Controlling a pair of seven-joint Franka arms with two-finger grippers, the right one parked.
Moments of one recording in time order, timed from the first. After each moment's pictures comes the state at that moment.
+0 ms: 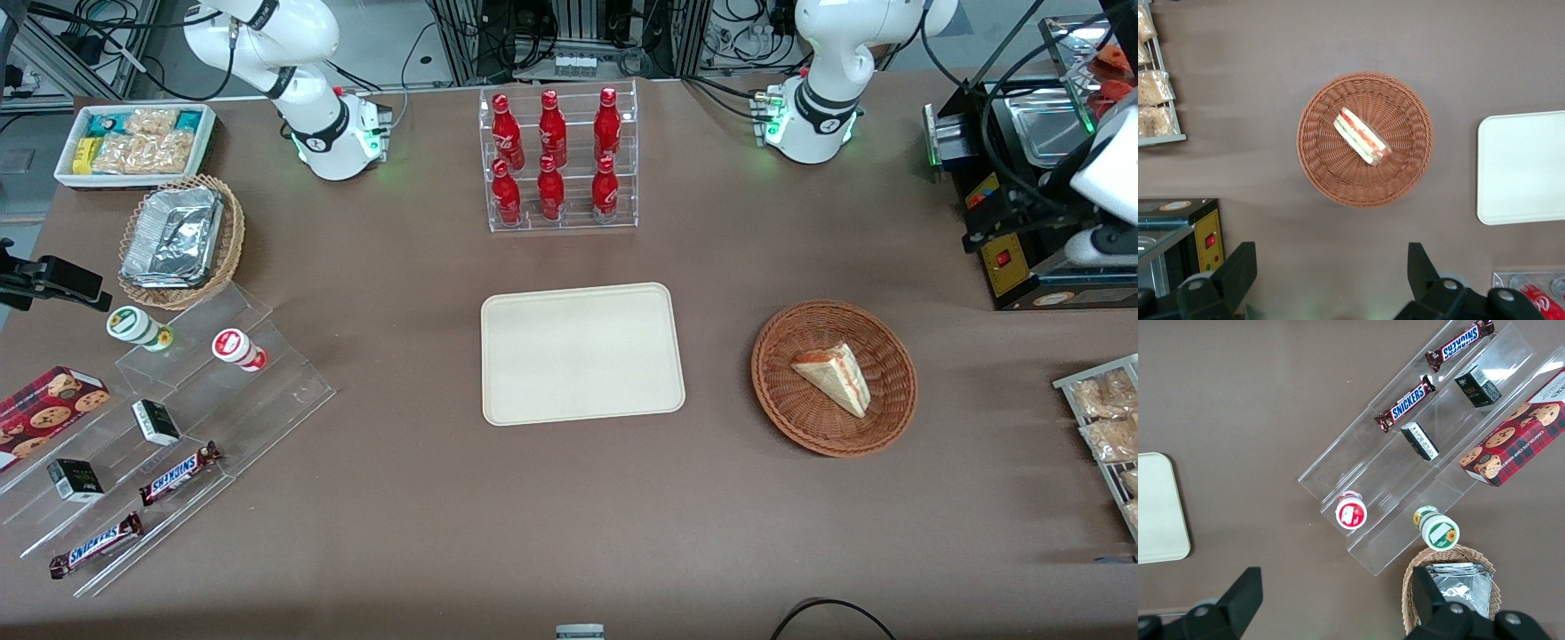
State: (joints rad) arm -0.03 -0.01 -0.02 -1.57 0.01 1.54 -0.04
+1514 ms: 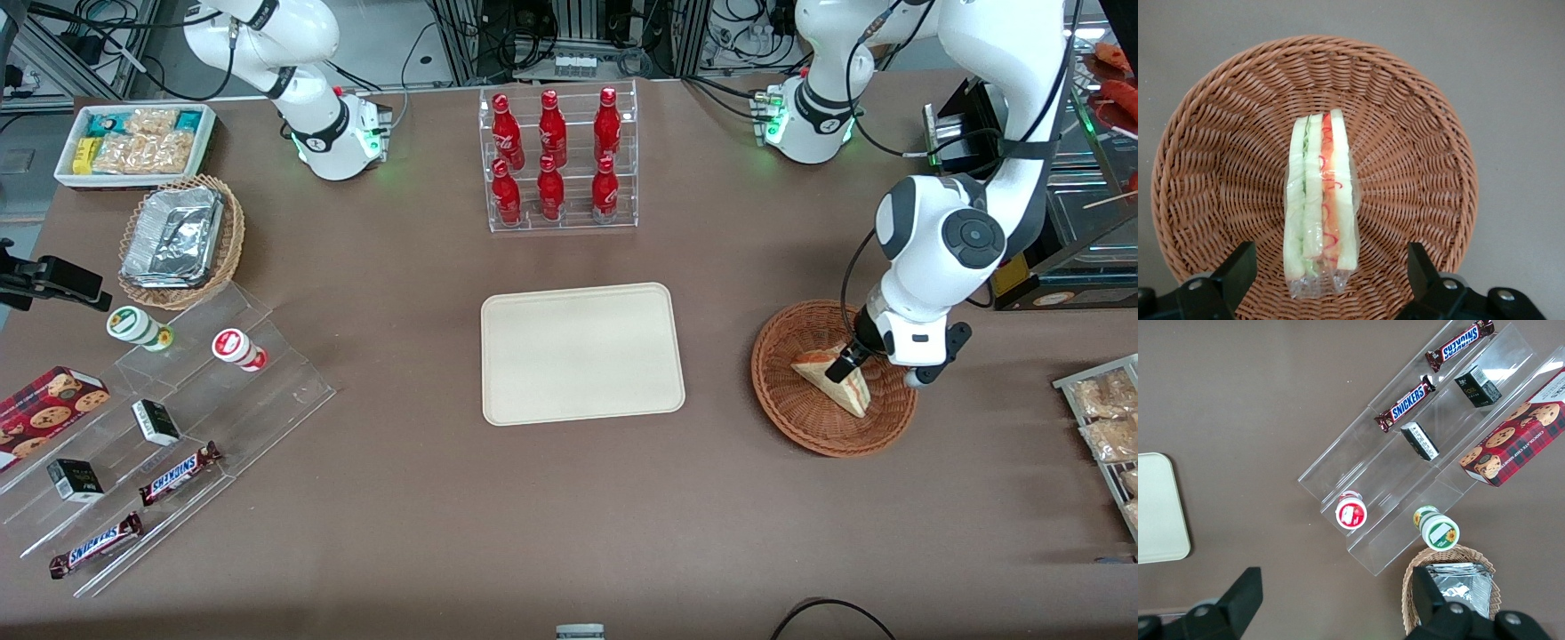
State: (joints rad) arm -0.03 0.17 -0.09 -2.24 0.01 2.50 -0.89
